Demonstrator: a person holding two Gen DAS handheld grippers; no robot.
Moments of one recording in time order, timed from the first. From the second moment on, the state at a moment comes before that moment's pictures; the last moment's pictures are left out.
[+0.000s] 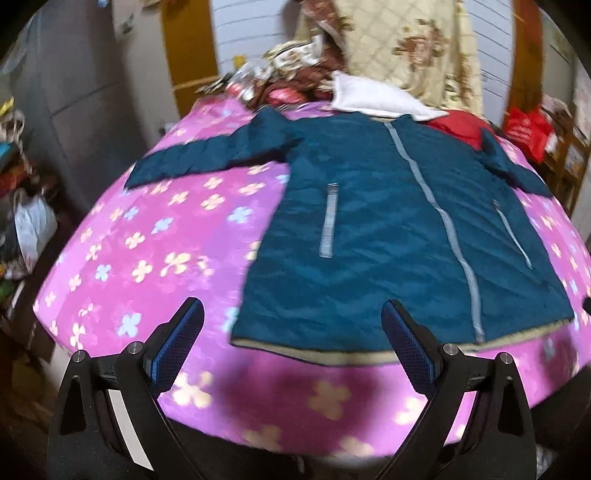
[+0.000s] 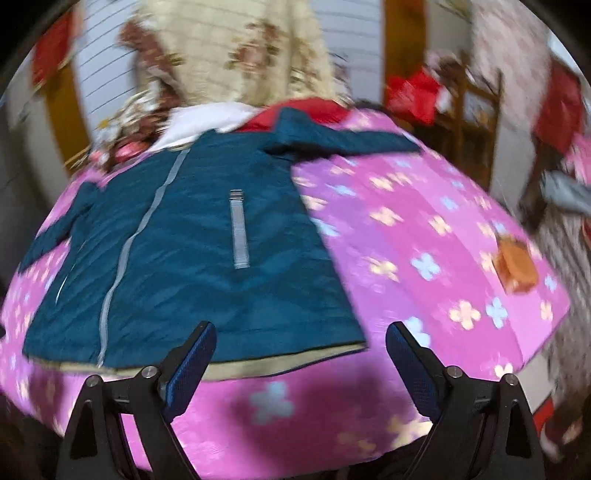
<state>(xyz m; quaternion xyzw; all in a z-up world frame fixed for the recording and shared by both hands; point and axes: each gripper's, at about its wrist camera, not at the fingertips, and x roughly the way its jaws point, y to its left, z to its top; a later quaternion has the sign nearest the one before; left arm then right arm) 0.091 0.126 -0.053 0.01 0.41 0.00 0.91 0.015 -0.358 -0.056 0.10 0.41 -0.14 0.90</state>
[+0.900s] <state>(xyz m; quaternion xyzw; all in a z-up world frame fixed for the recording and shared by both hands) 0.170 0.157 -0.136 -0.15 0.52 -0.06 0.84 0.080 -0.415 -0.128 0.19 0.46 -0.04 0.87</state>
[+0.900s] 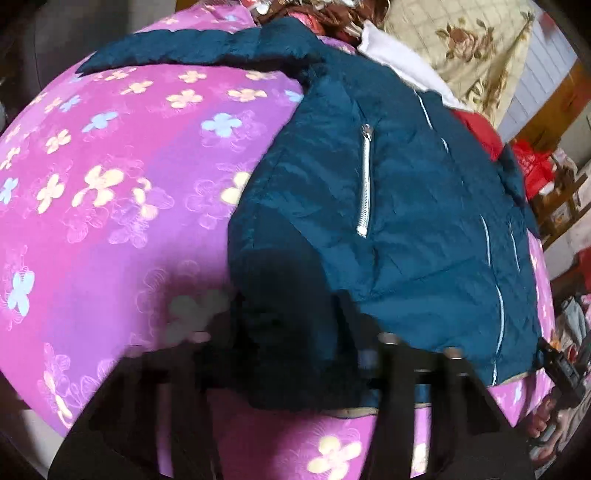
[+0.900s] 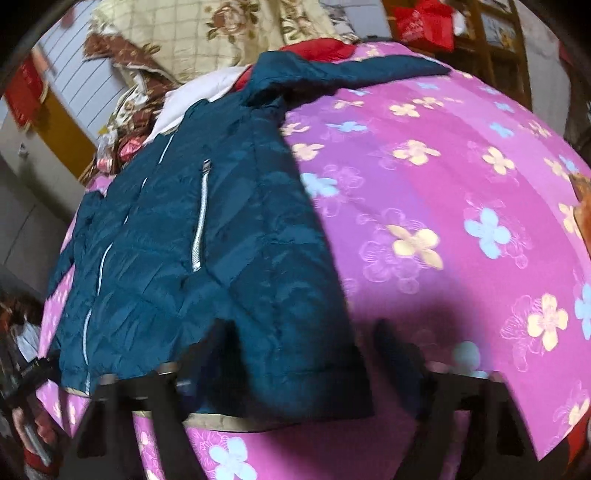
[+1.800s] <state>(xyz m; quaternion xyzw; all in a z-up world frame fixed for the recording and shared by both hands) 0.097 0.151 -0.113 -0.12 0.49 -0.01 0.86 -0.009 -0.392 -0.119 0.15 0.48 -0.02 0.86</state>
